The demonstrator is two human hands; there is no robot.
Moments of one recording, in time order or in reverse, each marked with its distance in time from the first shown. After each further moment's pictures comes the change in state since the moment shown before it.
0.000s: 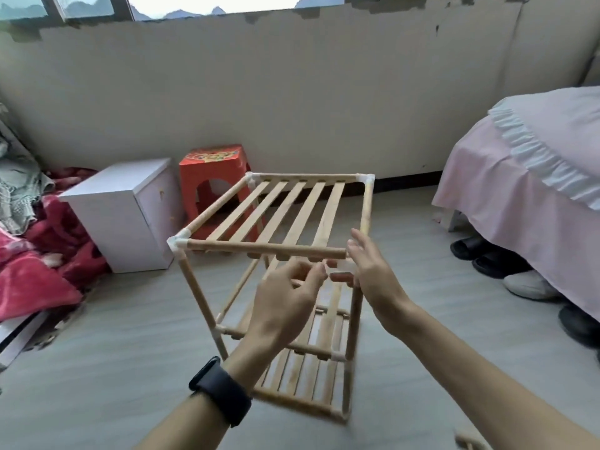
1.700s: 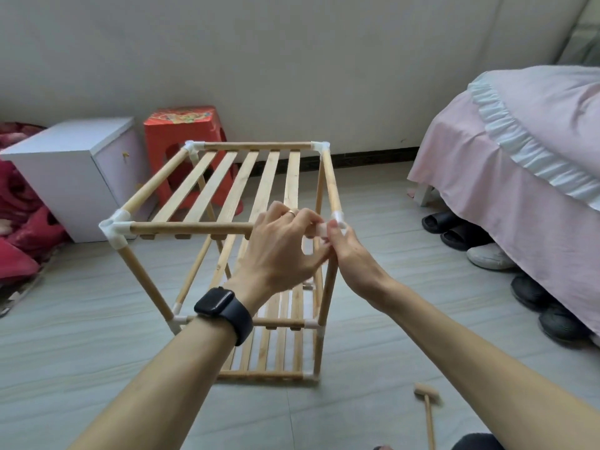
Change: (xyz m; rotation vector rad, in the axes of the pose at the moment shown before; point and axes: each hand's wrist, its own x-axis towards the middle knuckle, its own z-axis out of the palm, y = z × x) left_hand 0.037 -0.020 0.029 0.645 0.096 0.566; right_hand -0.013 0.015 -0.013 -0.200 -0.119 -0.022
